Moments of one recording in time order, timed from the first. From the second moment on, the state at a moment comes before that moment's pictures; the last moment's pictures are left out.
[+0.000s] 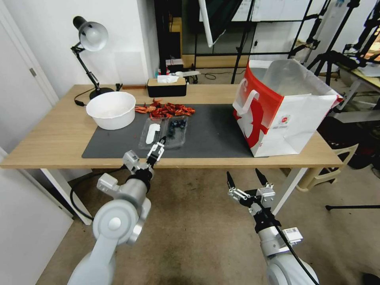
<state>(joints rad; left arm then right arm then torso) 1.22 -1.35 -0.33 -2.15 -1.42 0.15 -0.53 -1.64 1.40 0.45 2.10 0.18 0.15 -0.06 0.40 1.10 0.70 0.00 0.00</state>
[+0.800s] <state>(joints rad) 1.15 -1.36 -0.33 -2.01 -1.41 0.12 -0.52 -1.61 1.37 0.44 2.08 0.18 0.13 -0.05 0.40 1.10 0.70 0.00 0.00</state>
